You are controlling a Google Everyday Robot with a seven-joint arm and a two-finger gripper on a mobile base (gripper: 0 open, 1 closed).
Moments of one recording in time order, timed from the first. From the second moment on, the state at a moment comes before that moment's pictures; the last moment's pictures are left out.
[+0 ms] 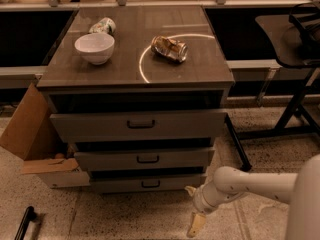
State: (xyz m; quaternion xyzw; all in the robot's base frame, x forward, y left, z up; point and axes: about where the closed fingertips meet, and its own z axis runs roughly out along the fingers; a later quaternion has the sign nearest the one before) arm 0.442 -0.114 0.340 -0.64 0.72 0.22 0.17
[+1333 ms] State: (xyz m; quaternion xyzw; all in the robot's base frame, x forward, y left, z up) arm 0.495 -0.107 0.260 -0.68 0.70 0.16 0.17
